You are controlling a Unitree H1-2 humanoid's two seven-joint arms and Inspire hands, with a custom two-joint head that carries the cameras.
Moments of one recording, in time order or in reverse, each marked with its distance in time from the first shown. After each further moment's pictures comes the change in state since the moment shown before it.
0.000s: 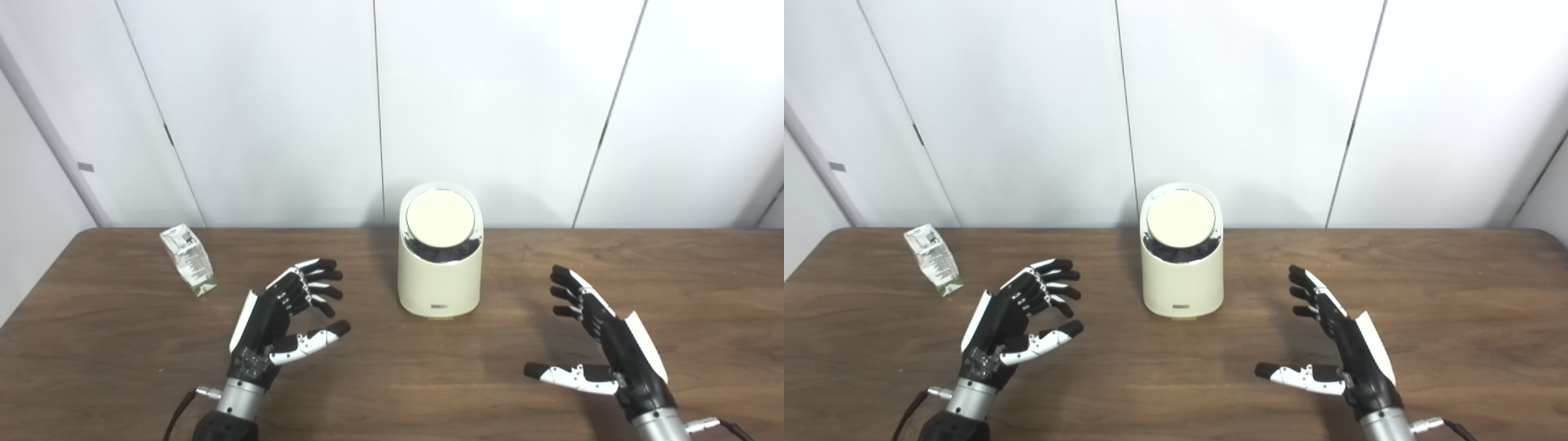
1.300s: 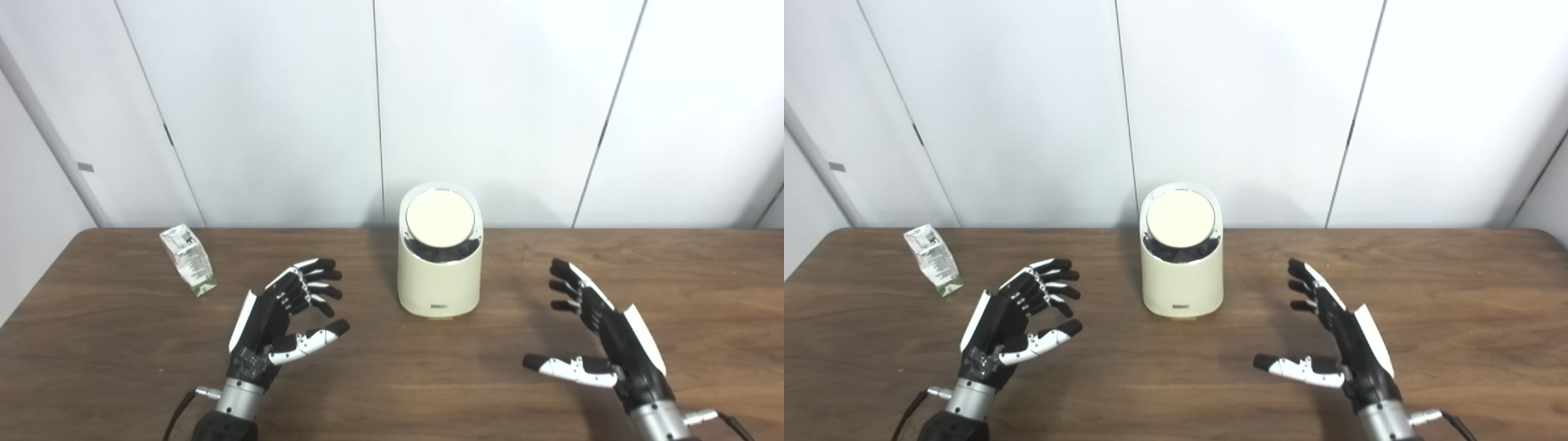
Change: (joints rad) left arm -0.002 0.001 0.001 0.004 -0.010 -0.001 -0.003; right arm -0.060 -0.003 0.002 -0.015 -0.004 0.023 0.004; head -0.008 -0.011
